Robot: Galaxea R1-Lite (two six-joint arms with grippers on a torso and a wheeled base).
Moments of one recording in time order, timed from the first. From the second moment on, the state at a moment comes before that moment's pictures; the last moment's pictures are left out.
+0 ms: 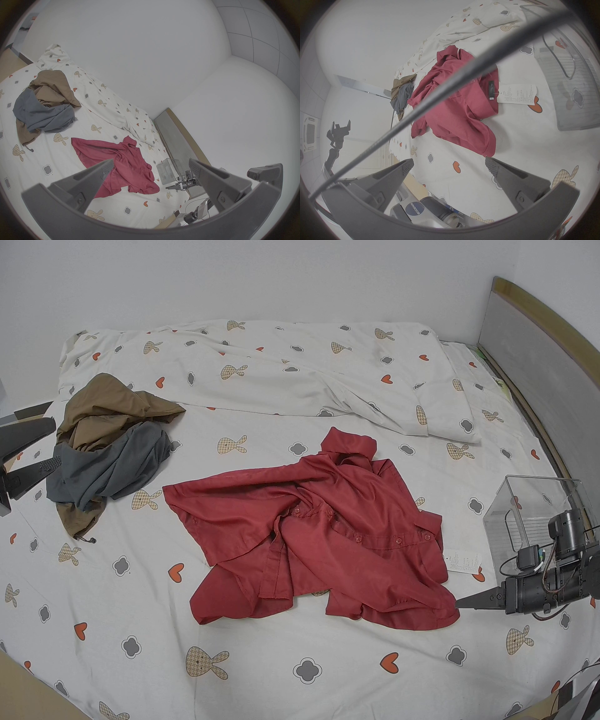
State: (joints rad) left arm 0.24 1.07 -0.87 -0.13 -0.97 -0.54; right arm 0.02 1.60 -0.51 -0.17 0.70 0.17
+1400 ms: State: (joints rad) left arm 0.24 1.08 -0.87 -0.13 -0.97 -0.54; right arm 0.74 2.04 -0.99 -0.08 0.07 0.19
